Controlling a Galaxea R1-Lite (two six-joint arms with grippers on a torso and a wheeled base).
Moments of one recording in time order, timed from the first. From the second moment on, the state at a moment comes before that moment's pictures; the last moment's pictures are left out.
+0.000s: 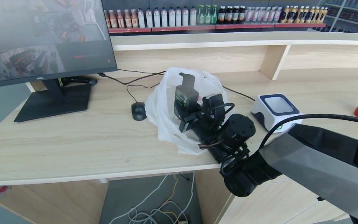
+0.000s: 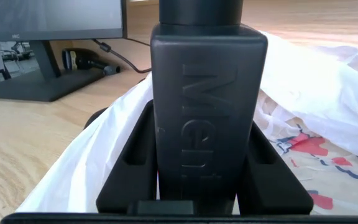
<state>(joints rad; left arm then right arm) 0.00 0.00 0.00 0.00 0.00 0.00 0.67 2.35 -1.20 -1.58 -0.06 -0.07</state>
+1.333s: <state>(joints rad) 0.00 0.00 0.00 0.00 0.00 0.00 0.67 2.40 -1.20 -1.57 -0.05 -0.03</state>
